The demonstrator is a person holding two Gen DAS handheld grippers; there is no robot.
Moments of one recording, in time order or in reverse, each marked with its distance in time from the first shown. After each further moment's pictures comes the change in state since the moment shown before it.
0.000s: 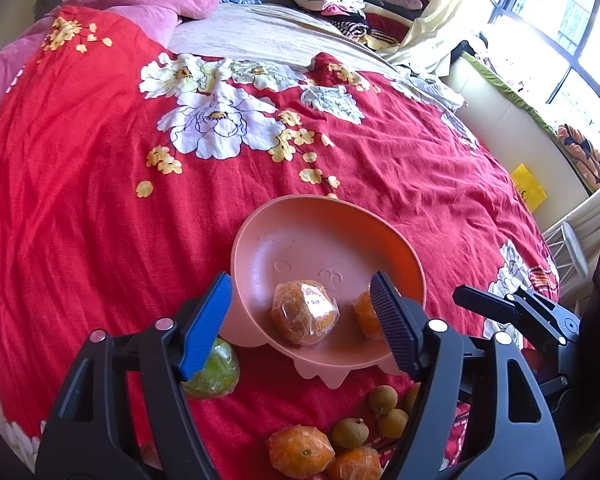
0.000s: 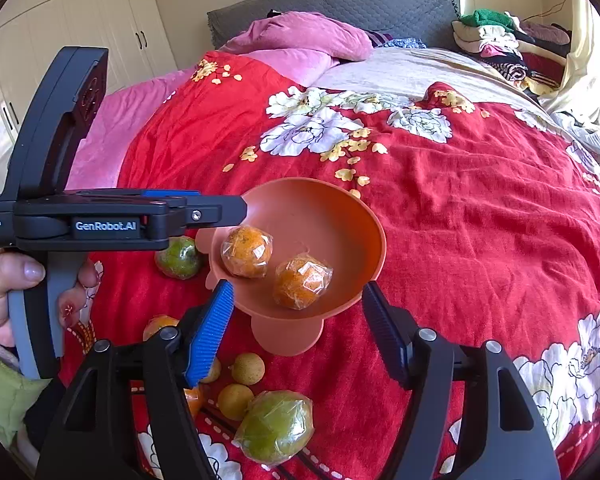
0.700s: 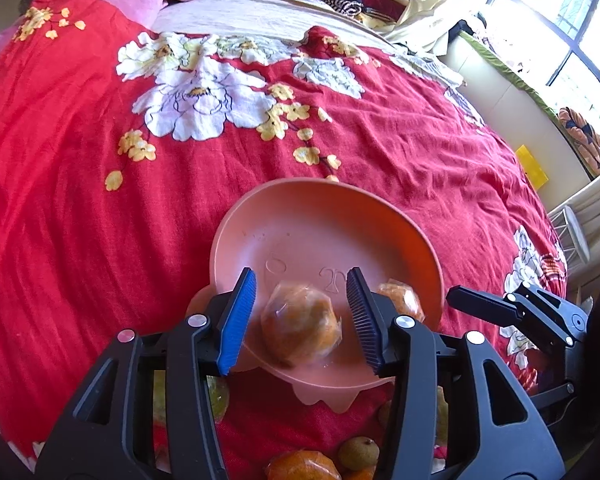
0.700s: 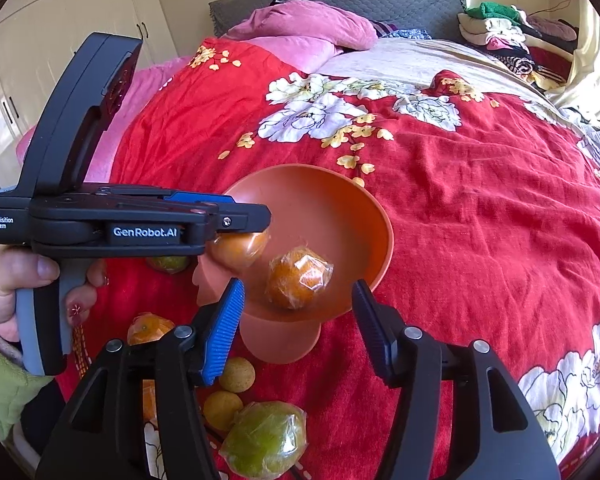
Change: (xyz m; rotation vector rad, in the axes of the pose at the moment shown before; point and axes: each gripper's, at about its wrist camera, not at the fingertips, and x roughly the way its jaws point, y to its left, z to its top) left arm 0.036 -0.002 0.003 0.030 0.070 -0.011; right arm 0.020 -0.007 -0.001 -0.005 0.036 0.012
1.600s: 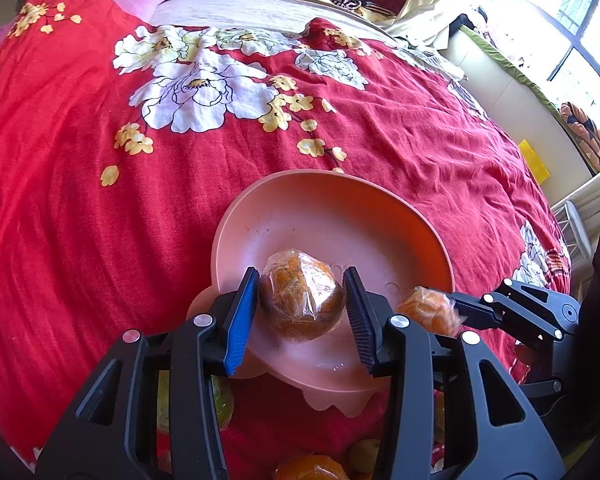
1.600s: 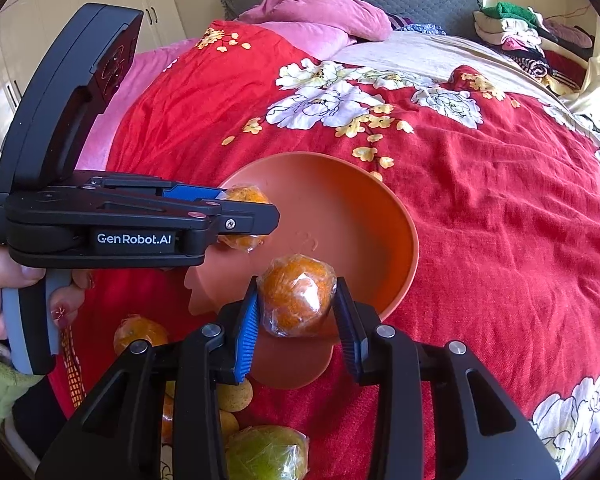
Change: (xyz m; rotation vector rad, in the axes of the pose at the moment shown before) left arm 0.010 0.002 -0.002 0.006 0.026 0.007; right arm 0.028 0.003 0.006 -0.045 0.045 0.020
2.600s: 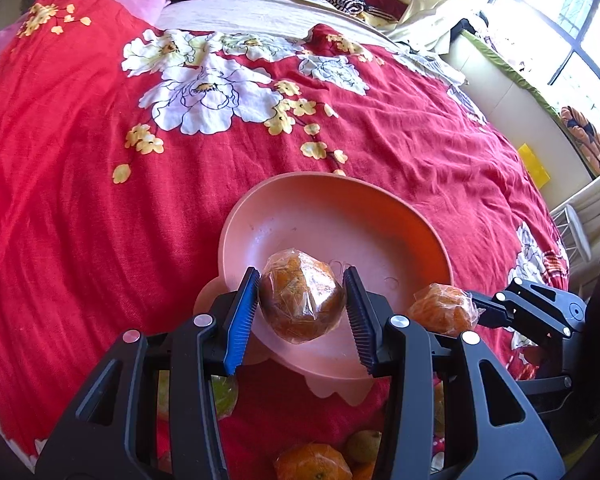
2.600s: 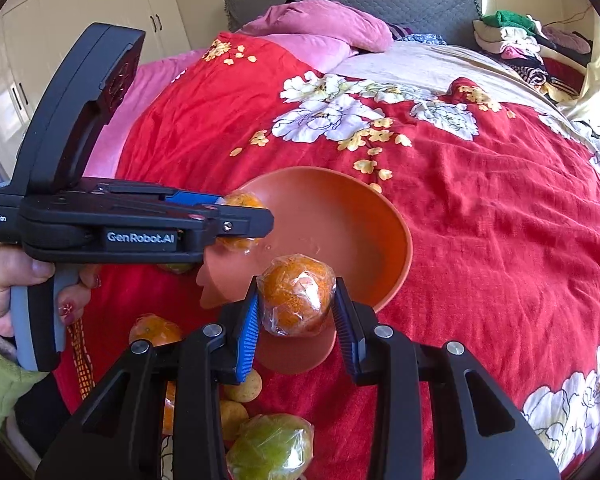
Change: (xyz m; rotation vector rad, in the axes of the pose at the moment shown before) left arm -0.008 0.003 -0.002 -0.008 -0.008 -0.002; right arm -0.014 0.003 -0.001 -0.013 -0.032 -0.001
